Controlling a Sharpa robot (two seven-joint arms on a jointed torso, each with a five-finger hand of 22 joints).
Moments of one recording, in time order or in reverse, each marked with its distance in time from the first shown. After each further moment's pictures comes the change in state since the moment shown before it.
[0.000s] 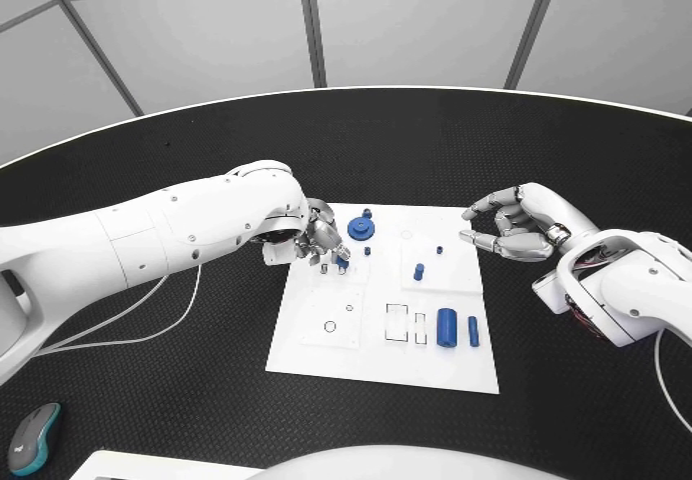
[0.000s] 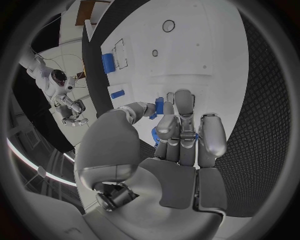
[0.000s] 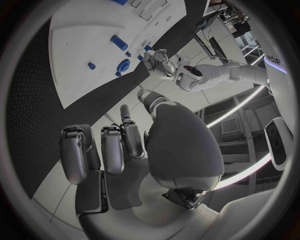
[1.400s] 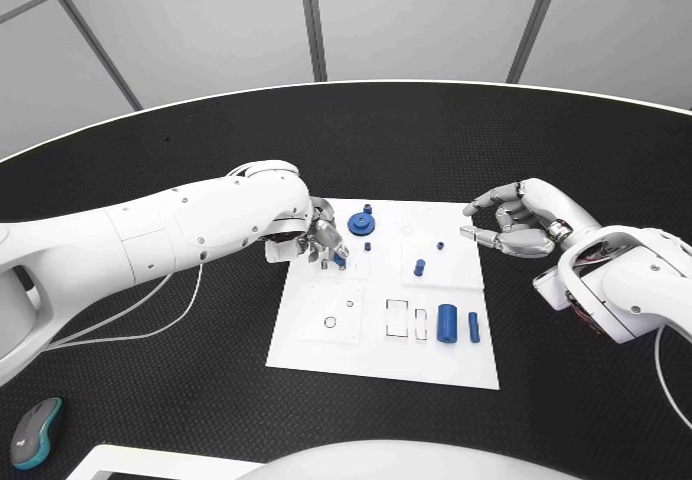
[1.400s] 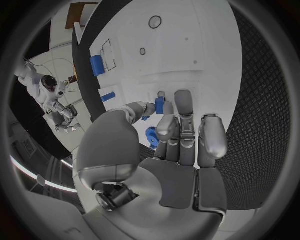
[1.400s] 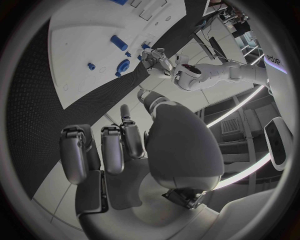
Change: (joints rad) left arm -0.004 0.020 -0.016 -0.012 -0.068 -0.019 -0.028; left_hand -0.001 -0.001 -0.005 -0.005 0.026 0.010 -0.003 -0.005 -0.001 0.013 0.000 0.008 0.013 0.000 0.000 0.000 0.001 -0.015 0.009 -0.004 0.004 0.012; right arm 0.000 0.000 0.000 0.003 0.000 -0.003 0.002; right_hand 0.000 0.000 0.000 0.000 0.006 0.000 0.000 0.004 0.000 0.000 0.000 0.000 0.000 0.000 0.000 0.000 0.000 0.000 0.000 0.000 0.000 0.000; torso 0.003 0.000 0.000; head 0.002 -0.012
